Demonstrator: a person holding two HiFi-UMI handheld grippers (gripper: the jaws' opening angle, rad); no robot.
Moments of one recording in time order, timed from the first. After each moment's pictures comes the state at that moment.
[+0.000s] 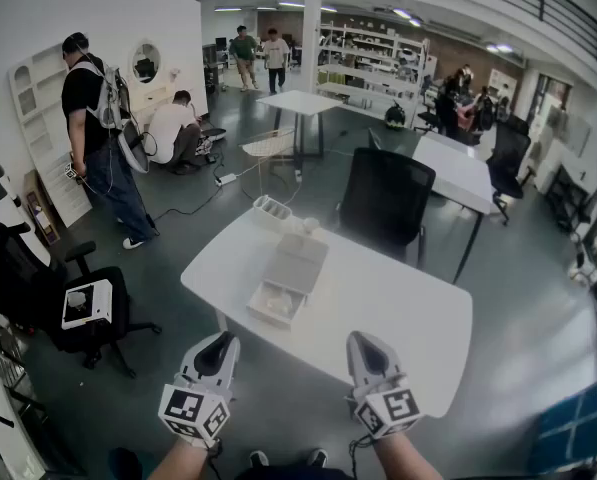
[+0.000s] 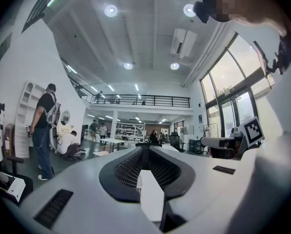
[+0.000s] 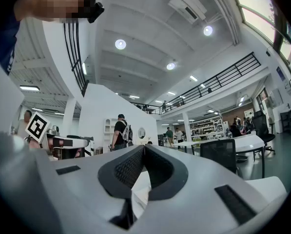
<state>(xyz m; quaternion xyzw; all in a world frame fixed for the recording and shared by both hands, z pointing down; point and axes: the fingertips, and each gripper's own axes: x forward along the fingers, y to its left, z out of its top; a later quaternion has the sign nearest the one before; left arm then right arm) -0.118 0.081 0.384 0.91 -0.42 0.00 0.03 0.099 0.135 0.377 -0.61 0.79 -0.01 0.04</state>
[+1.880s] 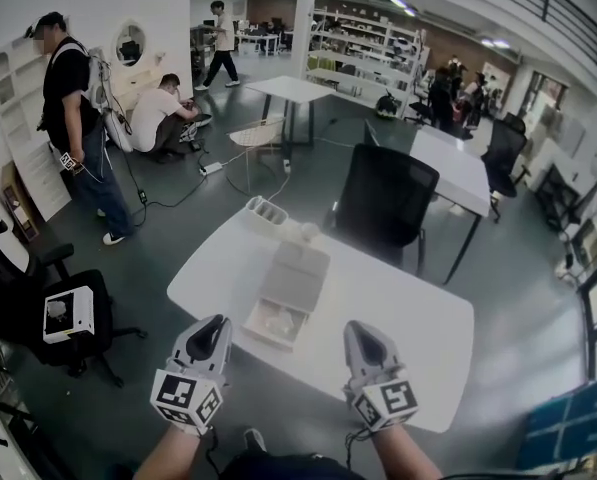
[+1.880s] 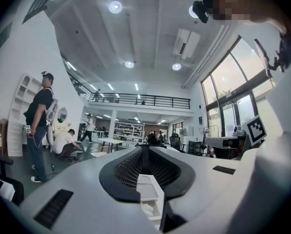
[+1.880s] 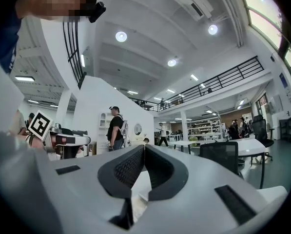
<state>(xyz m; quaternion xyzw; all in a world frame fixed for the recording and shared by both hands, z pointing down) -0.120 -0.072 0.398 0.91 -0.40 -0.01 0.05 0.097 0.001 0.383 -0.63 0.77 0.00 0.00</state>
